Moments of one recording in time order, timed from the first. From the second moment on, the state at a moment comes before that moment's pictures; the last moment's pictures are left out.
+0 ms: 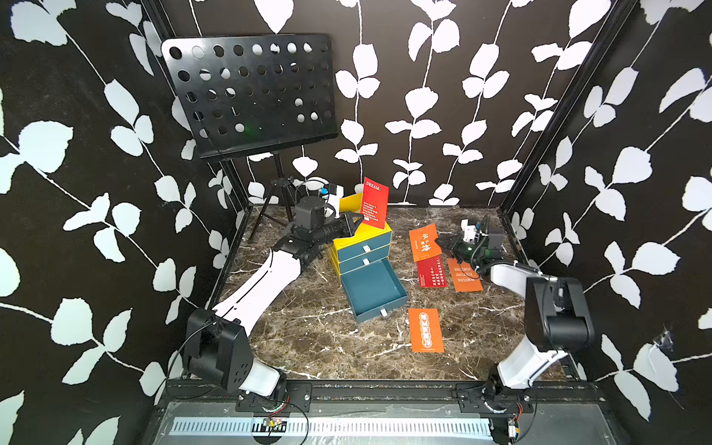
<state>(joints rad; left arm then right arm) -0.42 1.46 1.25 -0.07 0.44 -0.55 0.01 1.77 0.96 0.31 -0.69 0.83</state>
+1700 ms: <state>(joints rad) -0.53 1.50 1.19 0.14 0.59 -0.69 0.06 1.42 1.07 -0.01 -0.70 0.60</state>
